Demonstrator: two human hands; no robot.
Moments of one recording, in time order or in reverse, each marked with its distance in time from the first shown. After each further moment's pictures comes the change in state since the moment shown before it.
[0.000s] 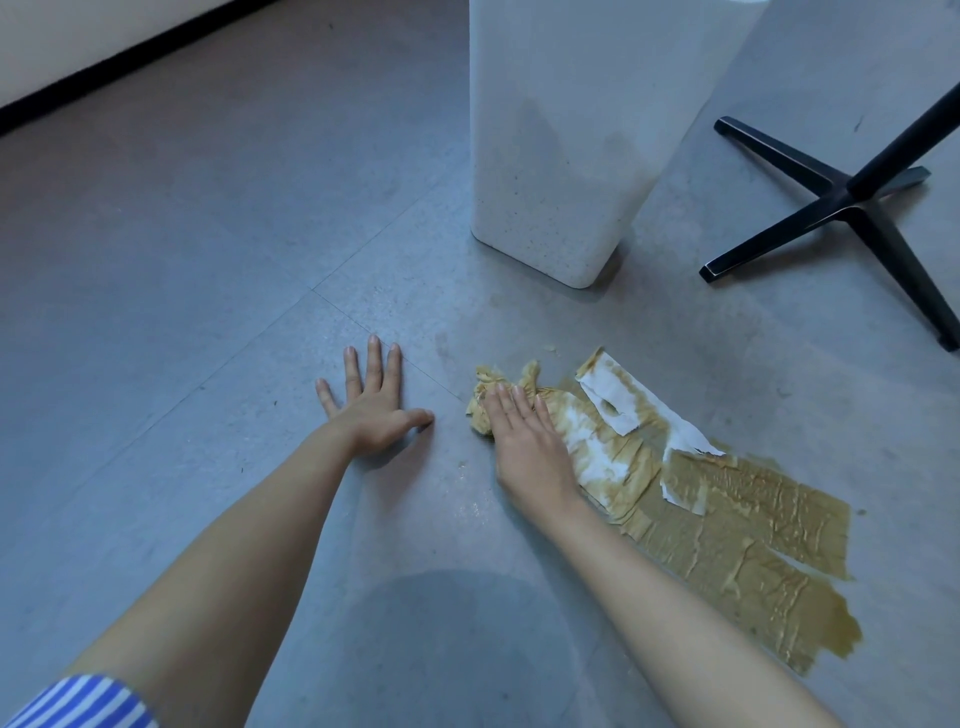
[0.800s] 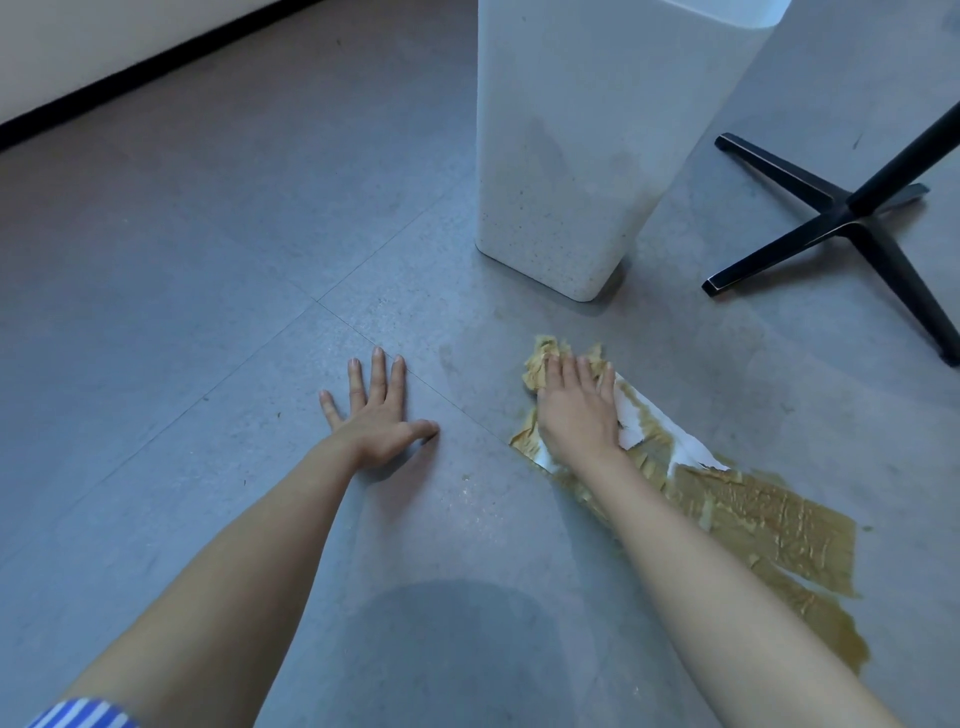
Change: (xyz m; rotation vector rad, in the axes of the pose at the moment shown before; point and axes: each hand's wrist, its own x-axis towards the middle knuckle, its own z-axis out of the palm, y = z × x) left_hand 0.000 -0.001 -0.001 -0.018 -0.012 0.004; right_hand 0.044 0.045 -0.028 -0.212 -0.115 0.279
